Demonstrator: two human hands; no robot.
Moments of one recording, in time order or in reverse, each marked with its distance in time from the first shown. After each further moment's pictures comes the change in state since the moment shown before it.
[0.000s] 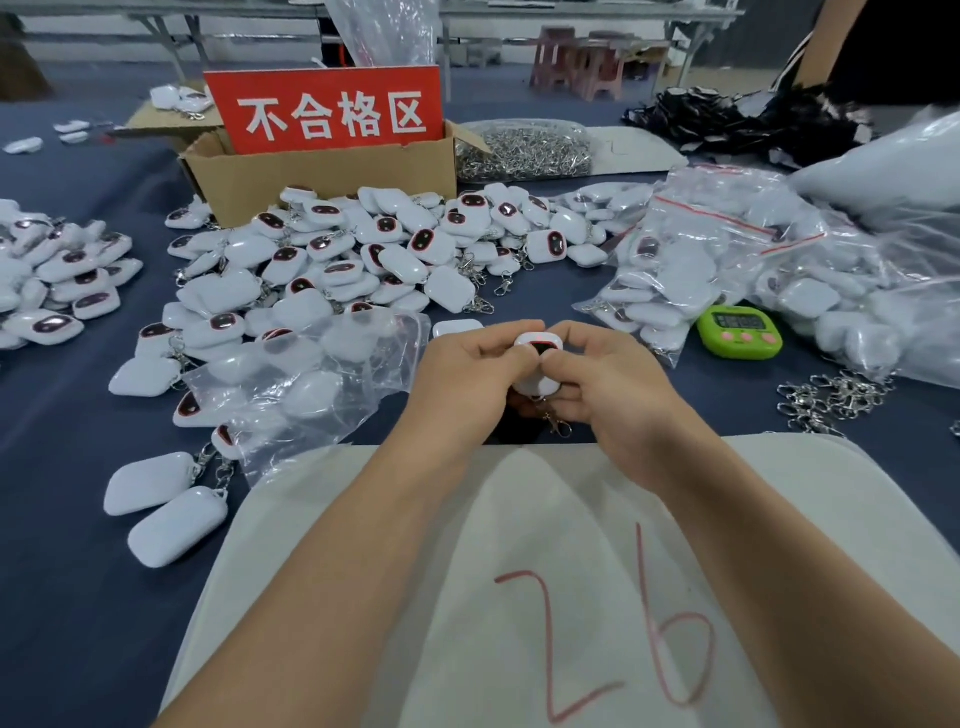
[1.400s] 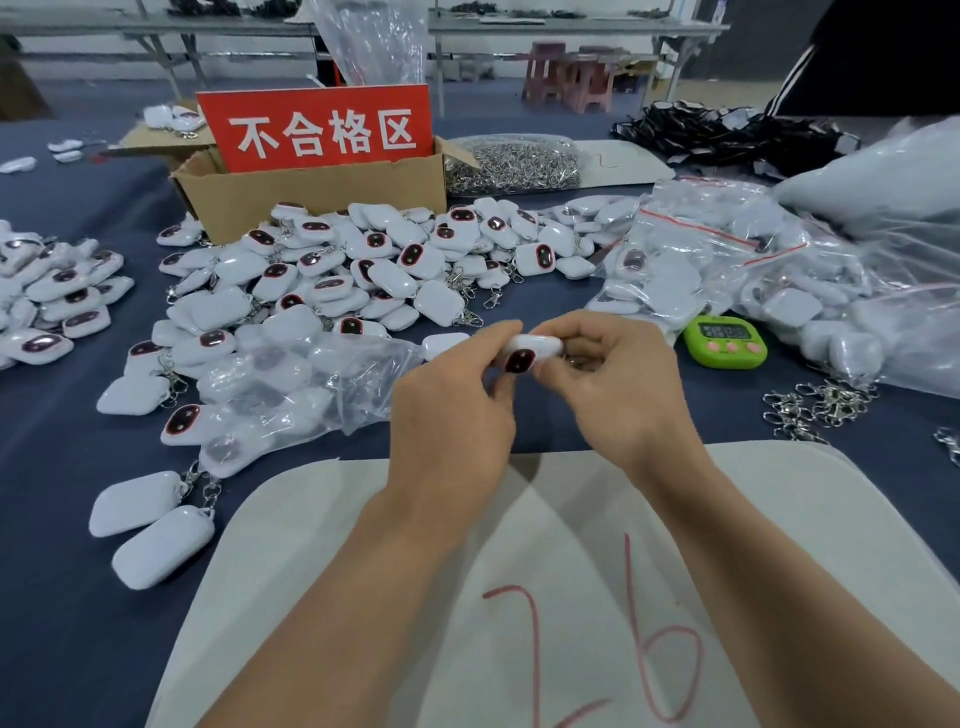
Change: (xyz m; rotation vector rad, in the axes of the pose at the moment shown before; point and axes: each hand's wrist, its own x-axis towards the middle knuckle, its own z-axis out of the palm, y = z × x) left_hand -0.017 -0.004 0.005 0.629 0.325 0.474; right_hand -0.008 -0.010 -0.002 -0.422 0.249 -0.400
